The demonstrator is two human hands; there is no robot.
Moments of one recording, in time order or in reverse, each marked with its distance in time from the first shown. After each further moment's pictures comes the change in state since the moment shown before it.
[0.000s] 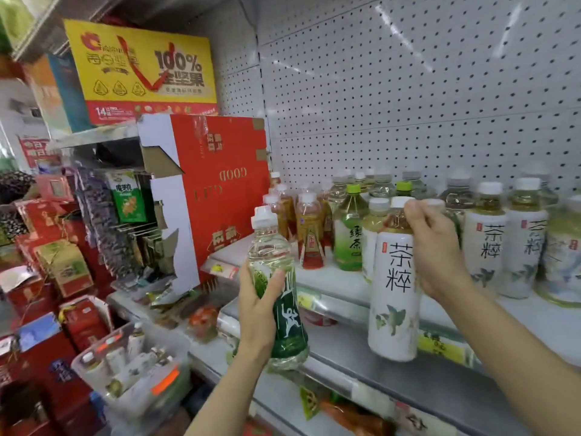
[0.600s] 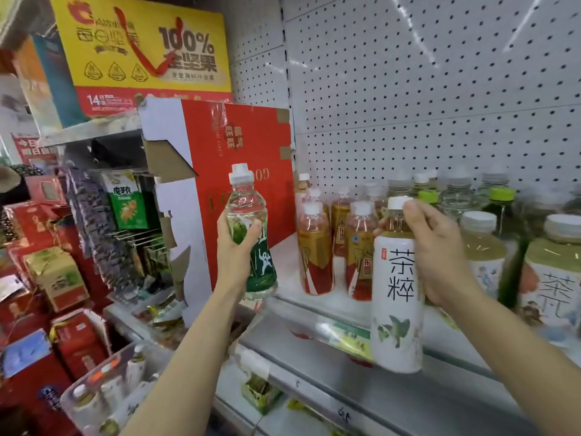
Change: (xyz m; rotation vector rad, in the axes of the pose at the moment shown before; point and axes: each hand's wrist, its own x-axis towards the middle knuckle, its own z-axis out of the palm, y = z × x) left_hand 0.235 -0.037 -0.085 0.163 0.057 0.037; right_hand 0.063 0.051 0.130 0.018 -0.059 -0.022
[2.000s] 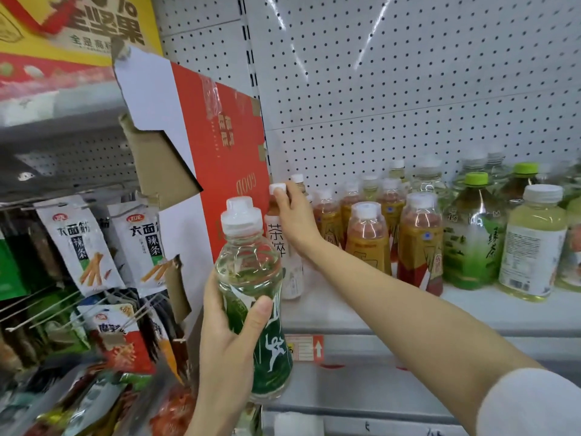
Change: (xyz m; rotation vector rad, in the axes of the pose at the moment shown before) left_hand 0.051 -0.039 -0.120 -0.206 -0.420 -0.007; right_hand 0.140 0.115 0.284 -0.422 0.178 -0.036
